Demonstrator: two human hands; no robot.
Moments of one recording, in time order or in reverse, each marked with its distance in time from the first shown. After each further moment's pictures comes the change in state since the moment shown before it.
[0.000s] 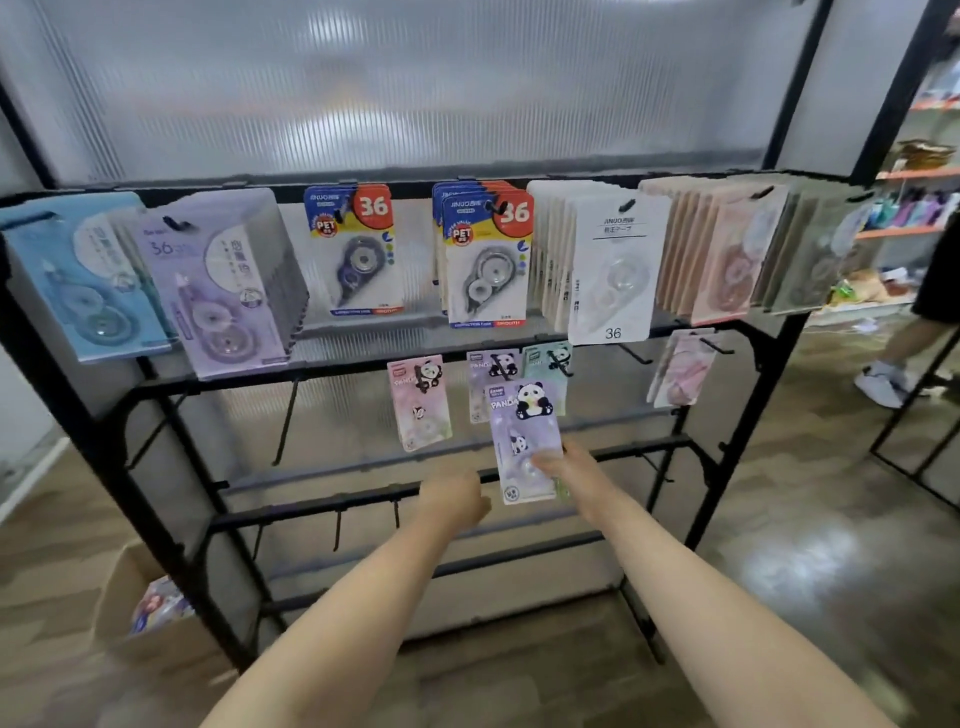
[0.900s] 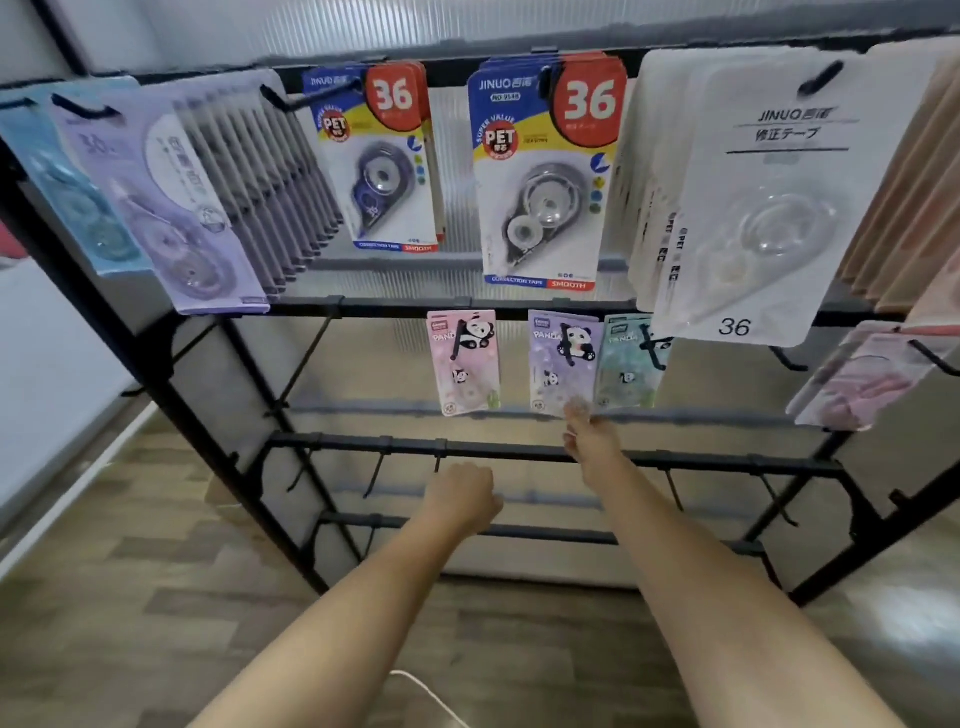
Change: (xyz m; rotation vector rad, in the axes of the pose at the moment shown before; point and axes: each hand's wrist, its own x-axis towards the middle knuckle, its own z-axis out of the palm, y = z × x) left_hand 0.055 -0.010 0.044 -0.063 -0.099 -0.242; right_hand 0.175 0.058 0.023 0.240 0.046 0.323
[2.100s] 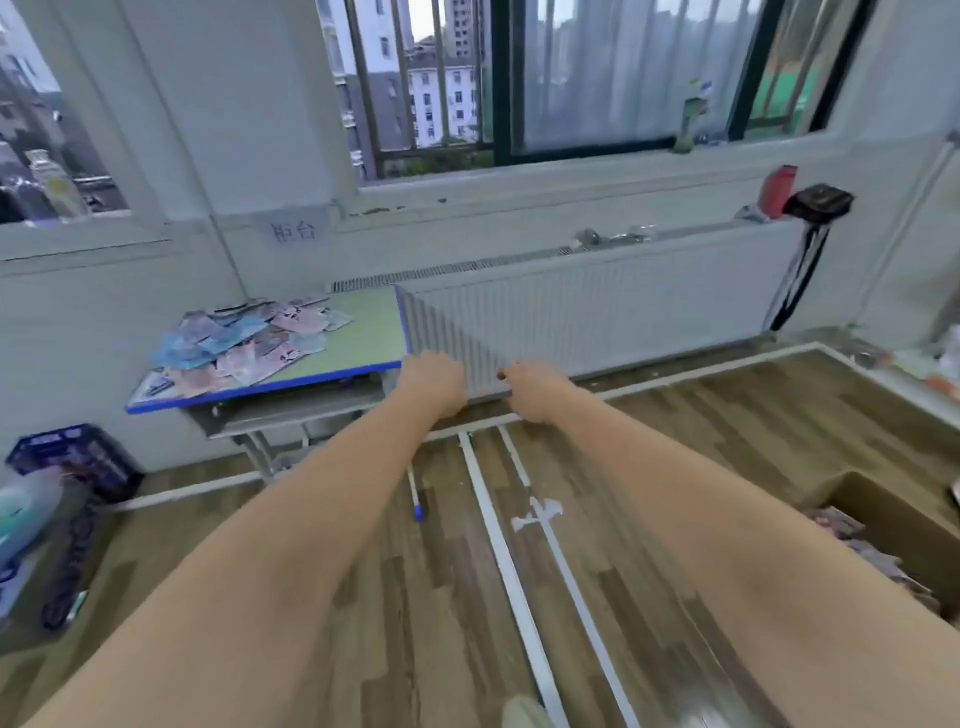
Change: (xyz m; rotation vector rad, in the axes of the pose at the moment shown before) left_hand -0.699 -0.614 0.016 0.078 0.110 -1.258; right_hand -0.687 0.314 0.649 -1.577 -1.443 -1.432
